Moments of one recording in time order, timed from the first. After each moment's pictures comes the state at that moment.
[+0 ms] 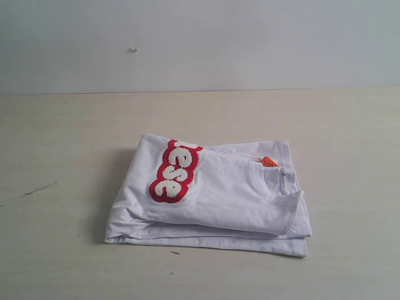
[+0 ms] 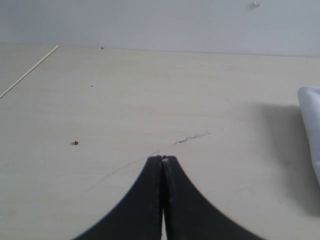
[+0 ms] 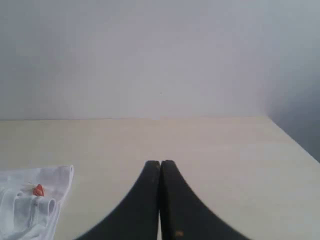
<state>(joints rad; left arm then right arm) 0.08 0.01 0.00 -0.05 0.37 0.02 -0.08 0.01 -0.17 -0.44 0.39 0.40</state>
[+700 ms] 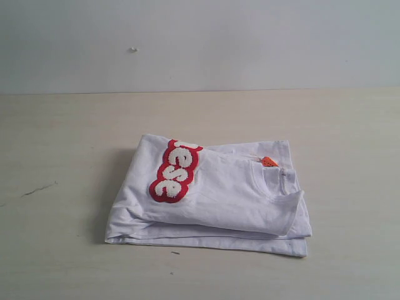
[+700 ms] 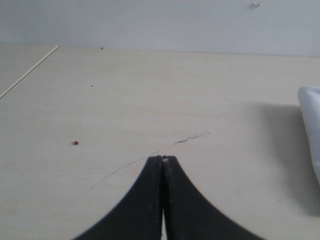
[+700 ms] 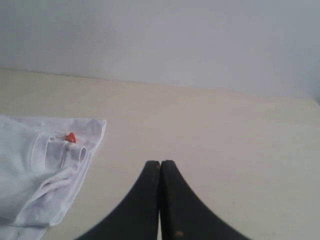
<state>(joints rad) 0.08 0.01 0.00 -0.05 0.37 0.02 -0.08 0.01 -0.03 -0.09 0.33 0.01</state>
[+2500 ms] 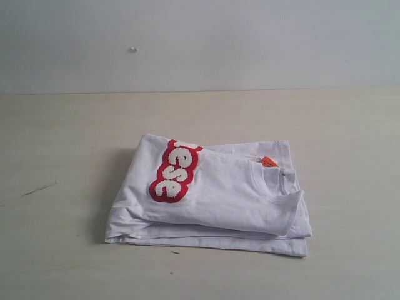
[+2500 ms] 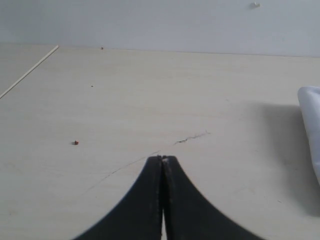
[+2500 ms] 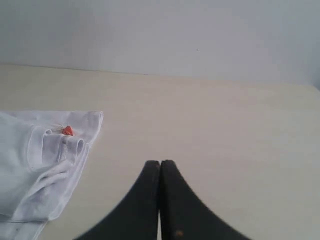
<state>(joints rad) 0.08 0.01 0.00 -0.05 0.37 0.02 -0.12 0.01 -0.01 -0.01 0.32 -0.04</state>
